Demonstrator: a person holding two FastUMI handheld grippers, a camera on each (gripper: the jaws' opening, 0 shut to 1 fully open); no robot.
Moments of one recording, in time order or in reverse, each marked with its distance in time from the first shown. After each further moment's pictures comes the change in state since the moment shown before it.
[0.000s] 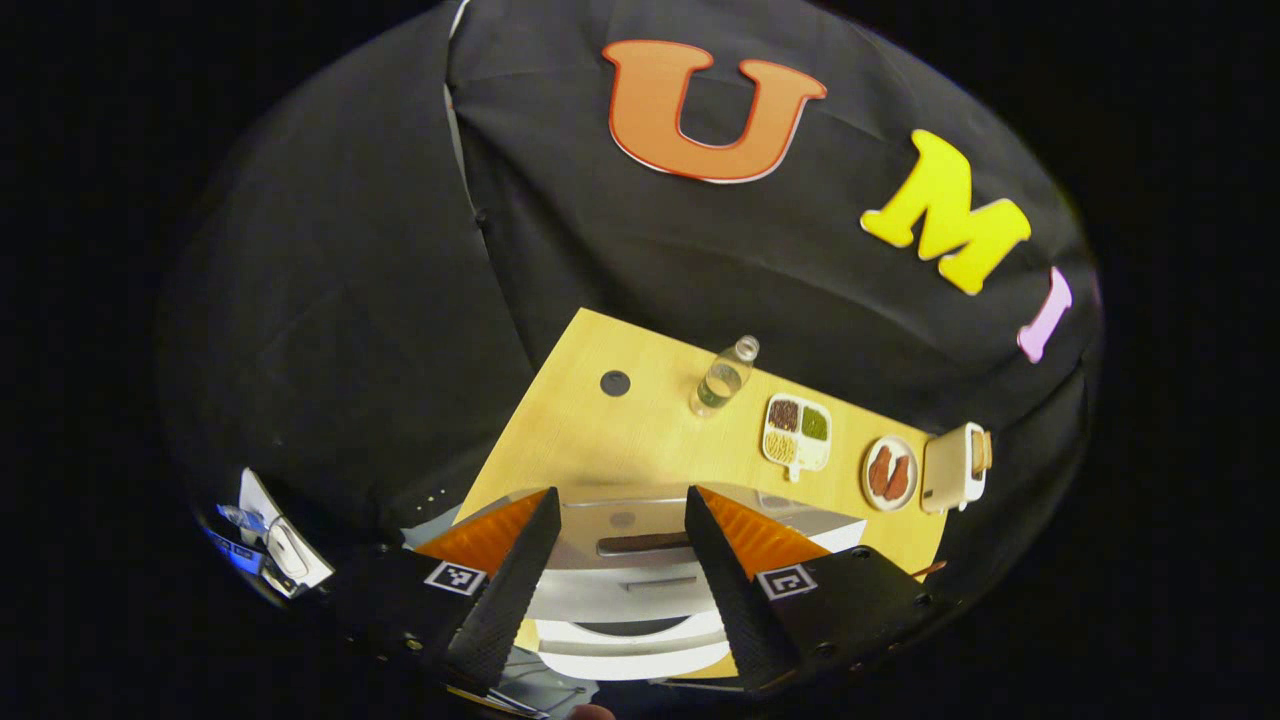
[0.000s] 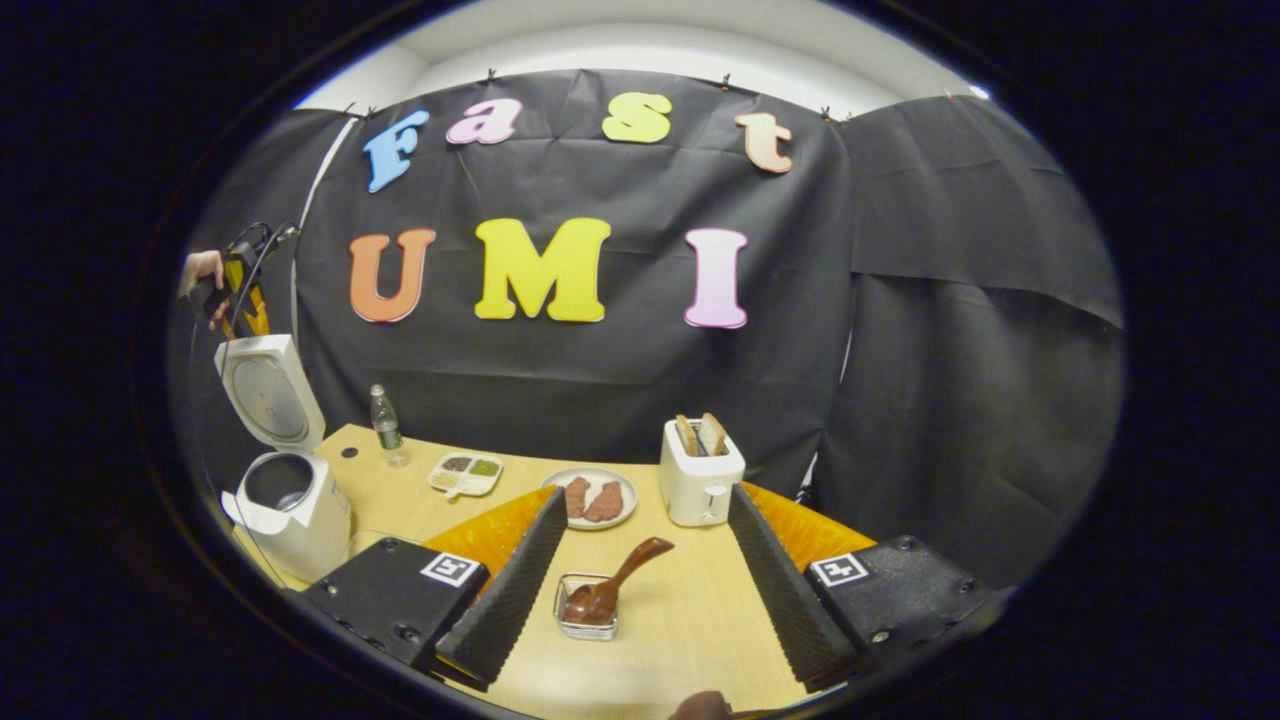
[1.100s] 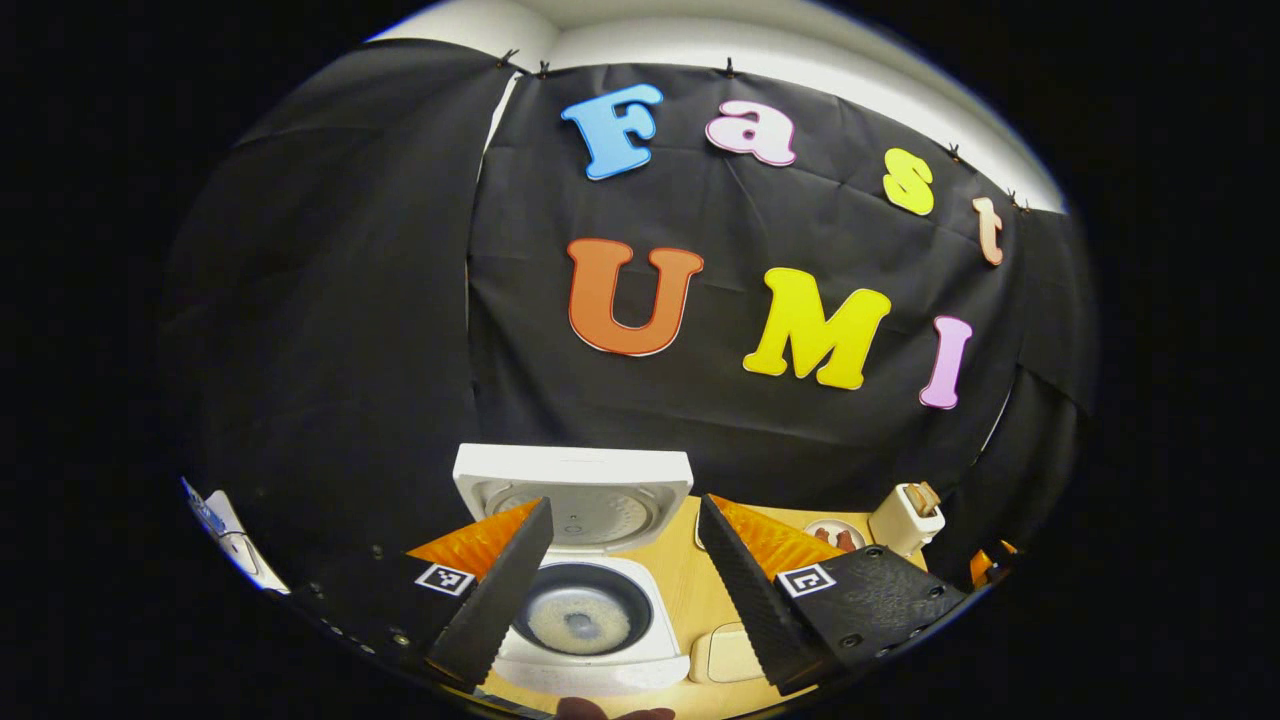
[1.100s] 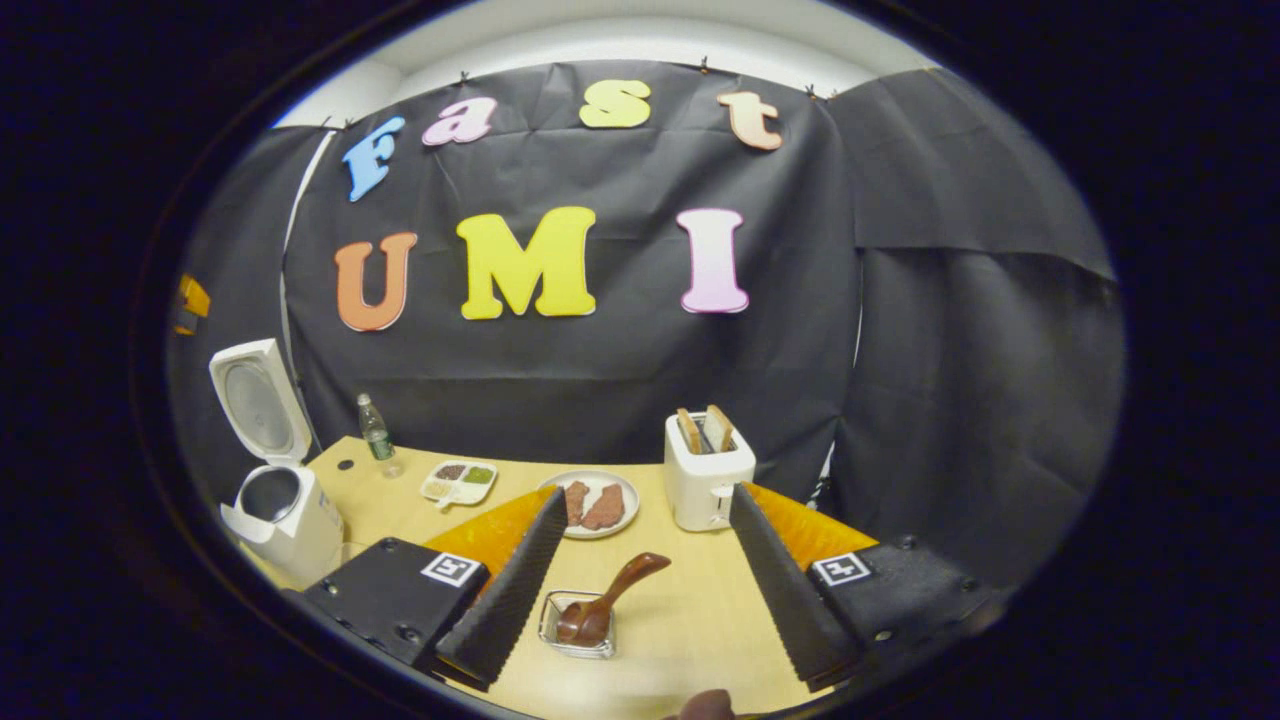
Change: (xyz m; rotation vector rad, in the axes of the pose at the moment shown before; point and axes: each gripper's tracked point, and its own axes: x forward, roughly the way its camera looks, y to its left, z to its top) left arm -0.129 -0.049 -0.022 0.024 -0.633 -0.091; right arm 0.043 -0.030 -0.013 0.046 -0.008 -0.001
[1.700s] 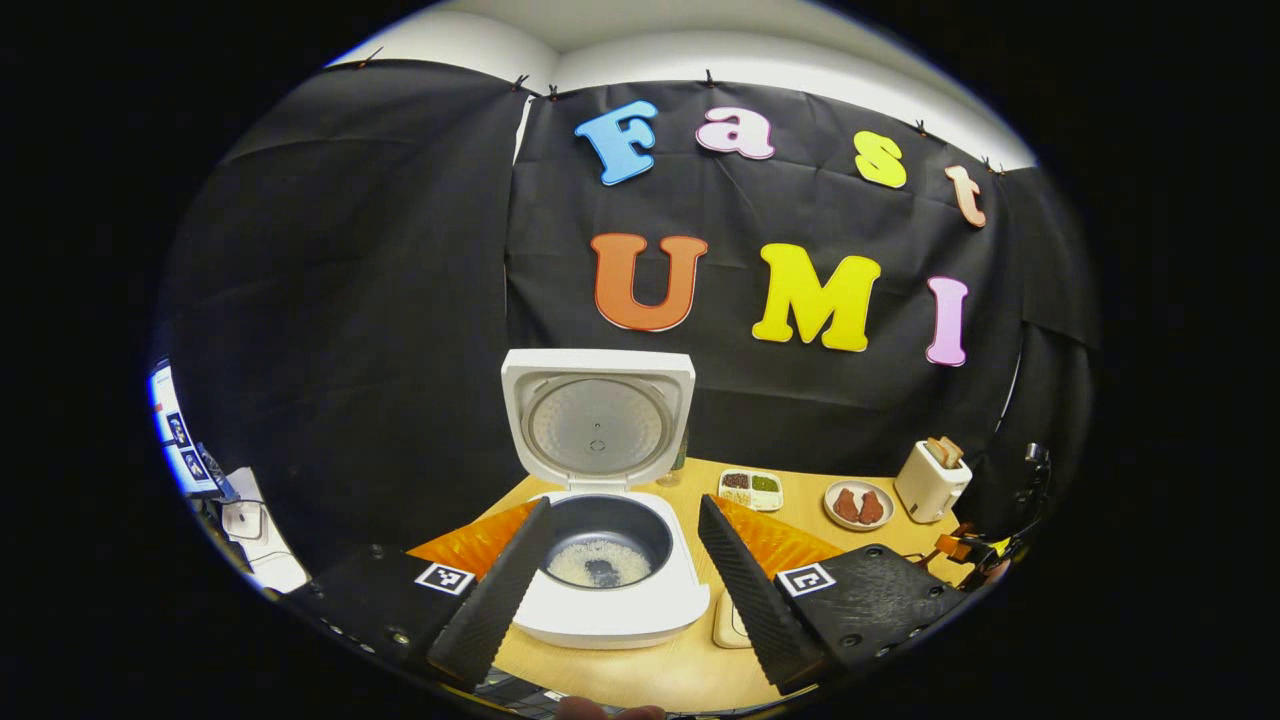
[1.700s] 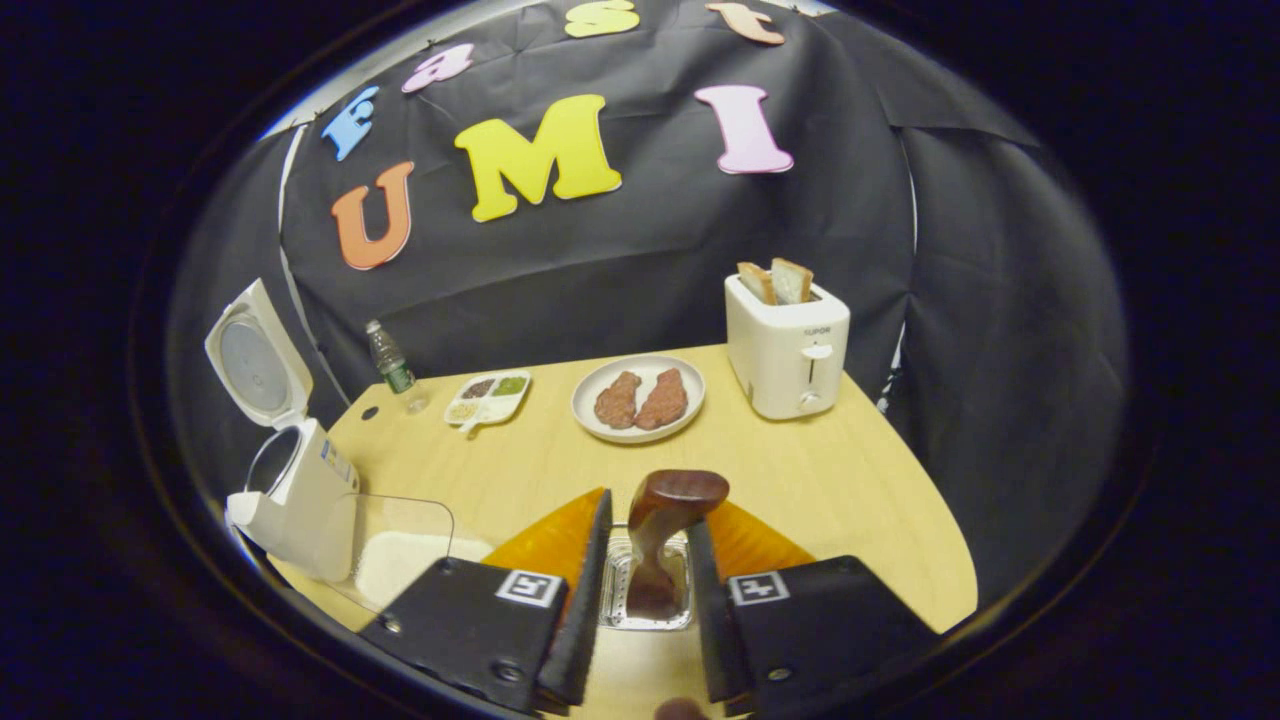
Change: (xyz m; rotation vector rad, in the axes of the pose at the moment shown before) left arm -0.100 -0.013 -0.112 0.055 -0.150 0.086; right arm 0.081 0.049 -0.141 0.141 0.280 0.111
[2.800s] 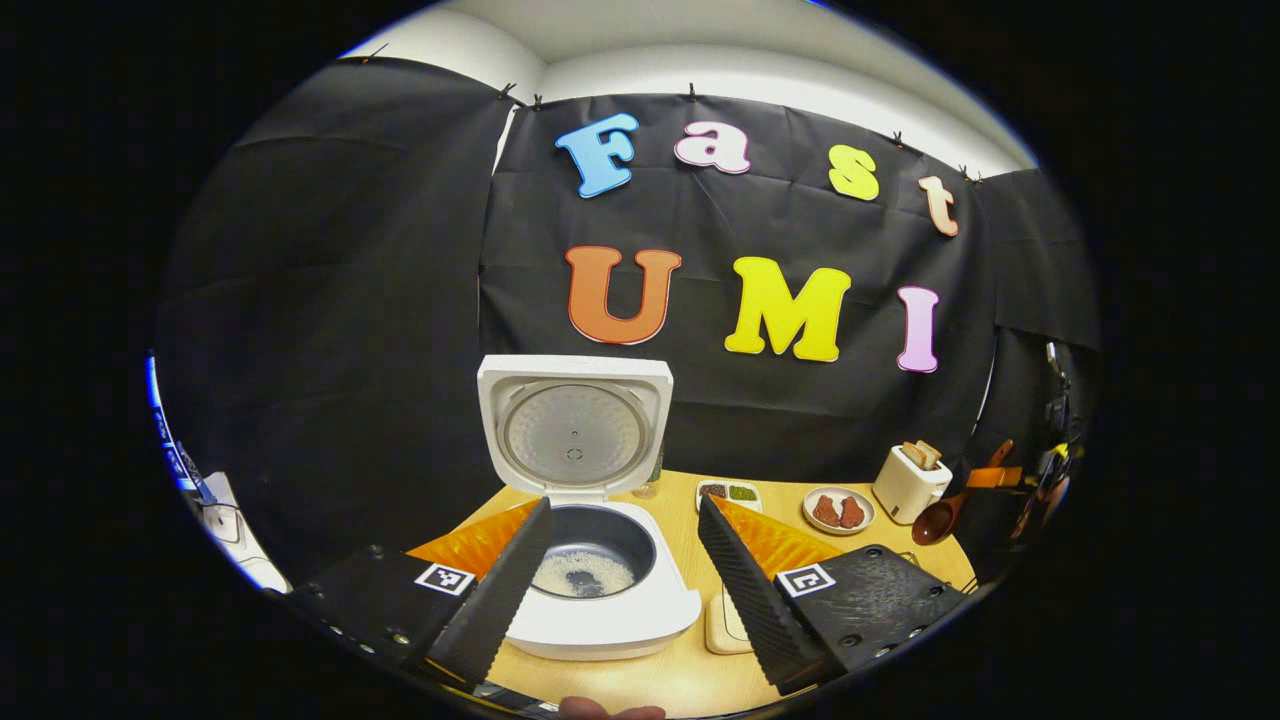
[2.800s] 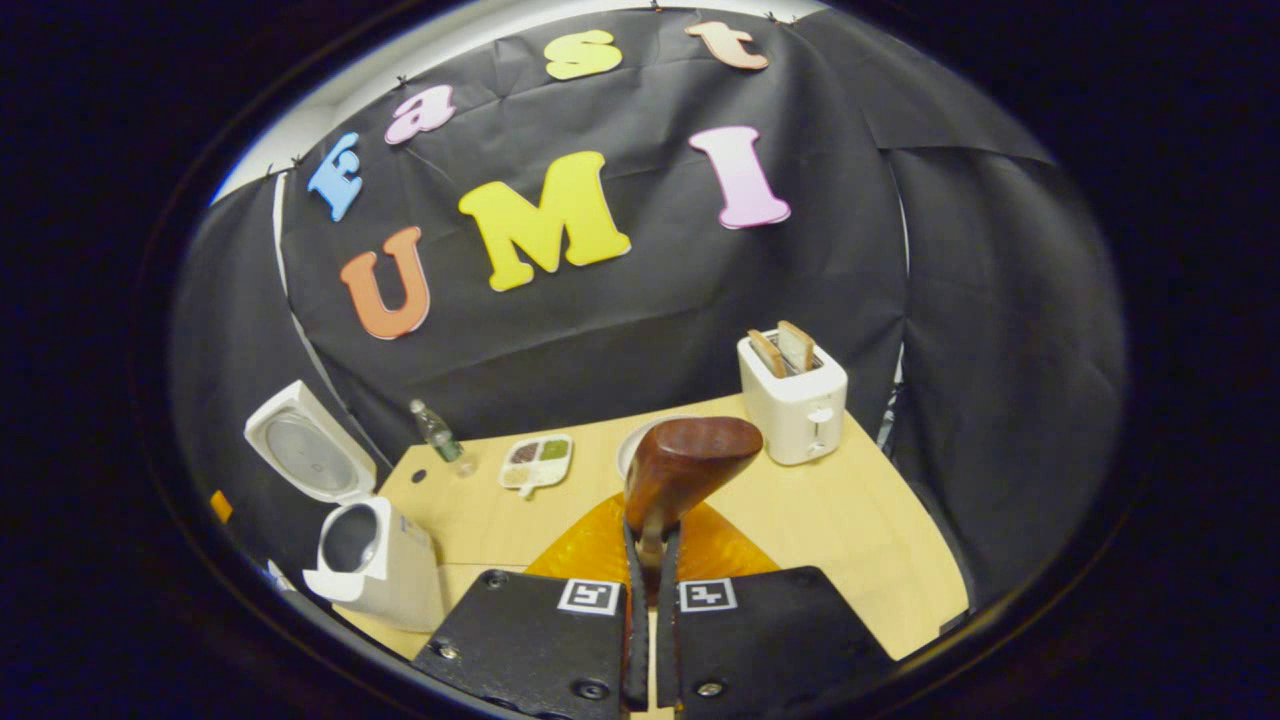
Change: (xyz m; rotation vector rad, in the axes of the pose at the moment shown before) left arm 0.001 -0.007 -0.021 0.006 -0.024 -0.077; right arm -0.052 0.029 0.074 0.079 -0.020 0.033
